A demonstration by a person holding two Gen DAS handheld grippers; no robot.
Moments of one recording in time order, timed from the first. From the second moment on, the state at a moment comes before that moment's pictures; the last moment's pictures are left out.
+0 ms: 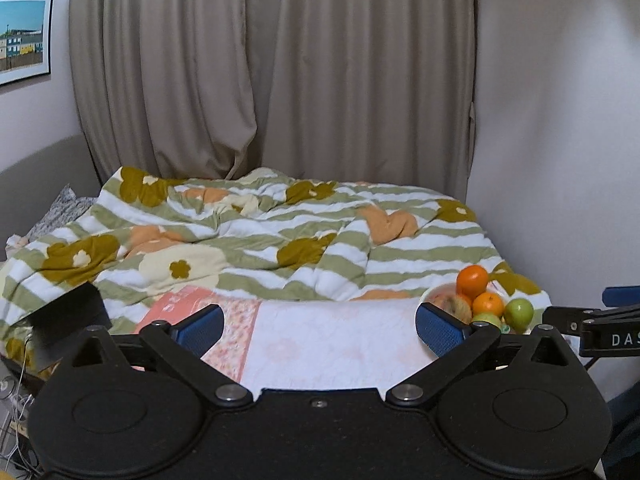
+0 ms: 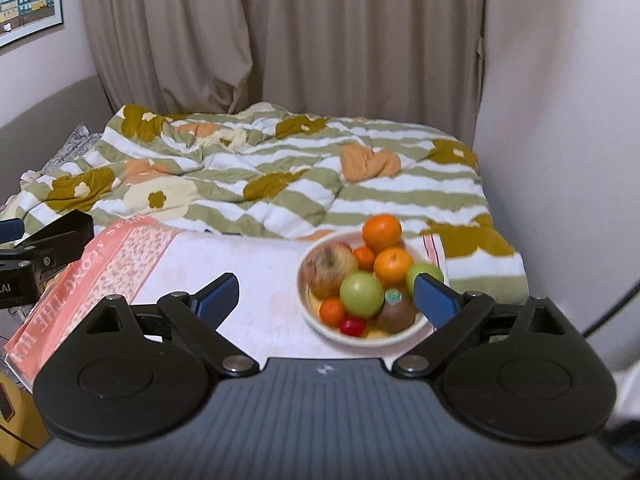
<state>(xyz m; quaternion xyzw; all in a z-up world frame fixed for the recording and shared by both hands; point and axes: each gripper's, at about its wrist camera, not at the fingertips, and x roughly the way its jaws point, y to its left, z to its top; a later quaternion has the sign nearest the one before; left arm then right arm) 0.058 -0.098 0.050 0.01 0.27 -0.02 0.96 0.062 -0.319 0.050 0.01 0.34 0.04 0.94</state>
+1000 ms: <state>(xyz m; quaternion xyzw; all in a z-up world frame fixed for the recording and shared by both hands) 0.038 -0.060 0.042 0.02 0.27 -0.06 0.96 0.026 -0.285 0.040 0.02 0.36 -0.03 0.93</state>
